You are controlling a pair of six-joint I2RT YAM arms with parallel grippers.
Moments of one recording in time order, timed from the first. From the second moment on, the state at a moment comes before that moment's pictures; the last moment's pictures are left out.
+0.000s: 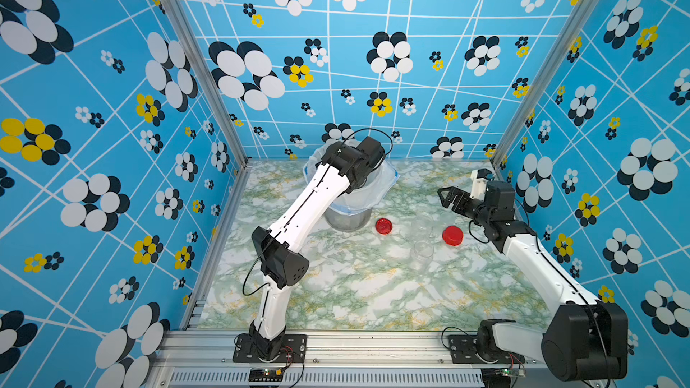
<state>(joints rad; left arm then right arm) -0.67 2.04 2.35 -1.61 -0.88 0.36 0.04 1.25 0.87 -0.12 -0.26 0.44</state>
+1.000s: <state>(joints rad) -0.71 1.79 1.72 -0.60 -1.29 1.26 0.04 1.24 0.87 -0.13 -0.24 0.44</state>
